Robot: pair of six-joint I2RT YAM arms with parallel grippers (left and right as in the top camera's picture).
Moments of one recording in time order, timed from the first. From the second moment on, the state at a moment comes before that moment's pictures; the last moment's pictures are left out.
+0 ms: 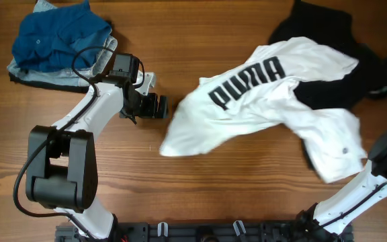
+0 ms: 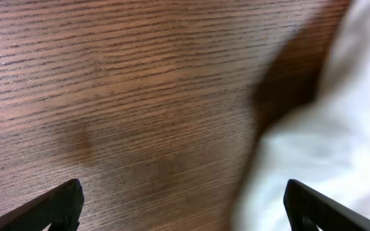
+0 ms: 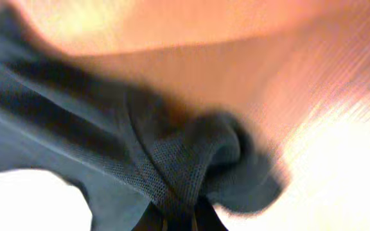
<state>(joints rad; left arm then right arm) -0.17 1.83 1.15 -0.69 0.27 -0.07 -0.61 2.12 1.87 -0.81 -0.05 0.32</state>
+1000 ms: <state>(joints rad) -0.53 1.83 1.15 -0.39 0.39 0.09 -0.48 1.95 1.99 -1.05 -0.22 0.26</state>
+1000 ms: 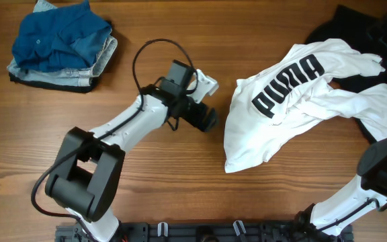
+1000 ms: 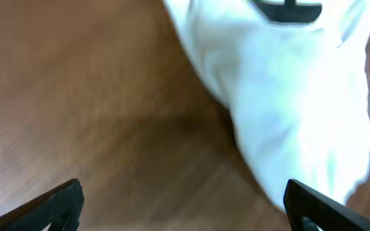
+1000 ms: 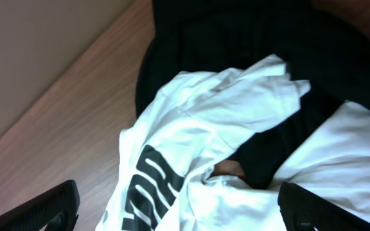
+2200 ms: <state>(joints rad) -0.73 2.13 1.58 -0.71 0.34 0.03 -0.45 1.95 1.99 -1.07 -0.23 0.23</state>
